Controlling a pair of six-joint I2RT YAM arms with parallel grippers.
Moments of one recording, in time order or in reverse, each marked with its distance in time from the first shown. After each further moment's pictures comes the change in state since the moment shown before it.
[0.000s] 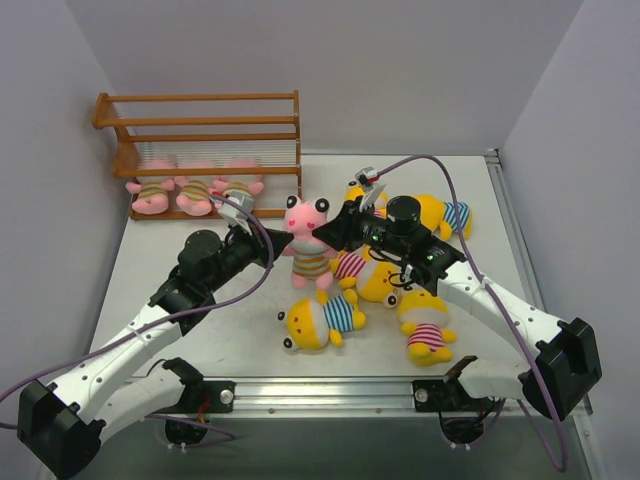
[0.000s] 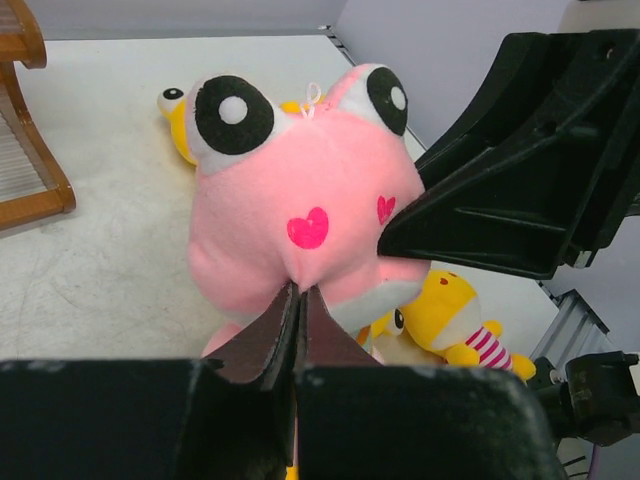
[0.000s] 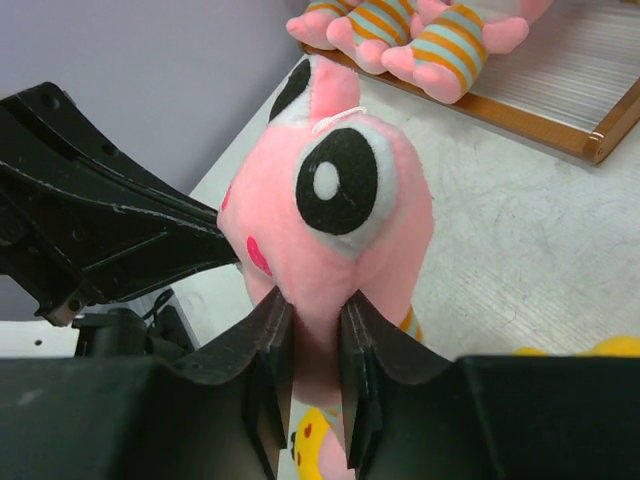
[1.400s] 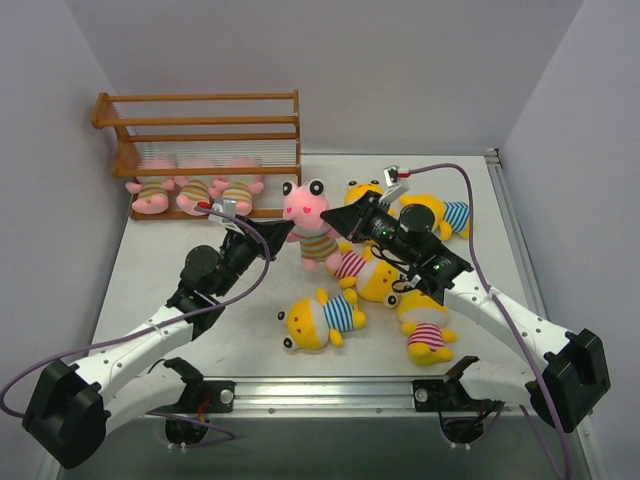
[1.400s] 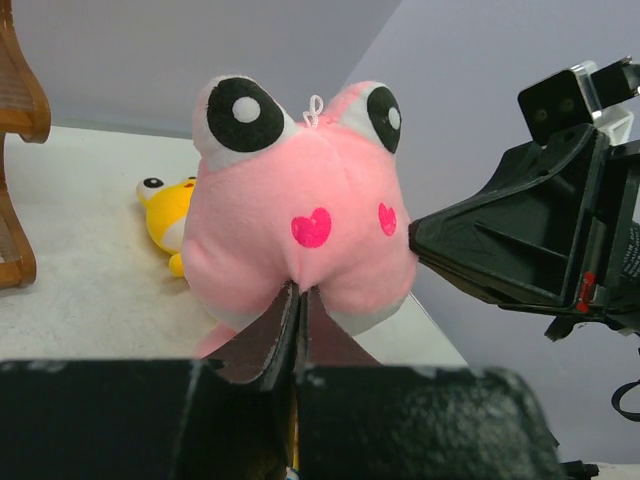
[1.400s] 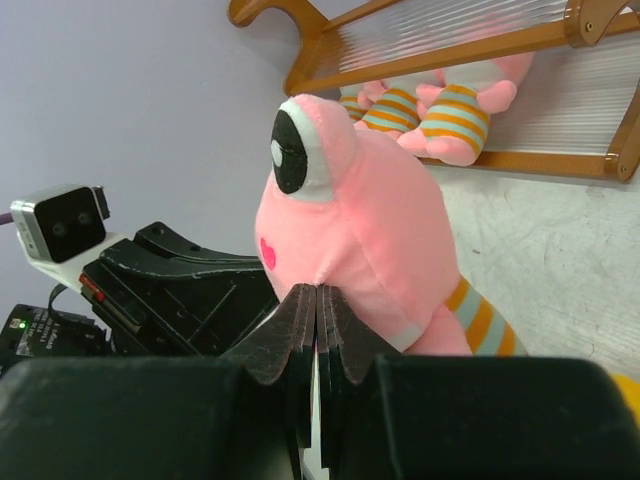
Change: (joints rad) left arm 0.000 0.080 -0.177 0.497 -0.102 -0.172; right arm 0.000 -0.071 -0.082 0.180 0.177 0.337
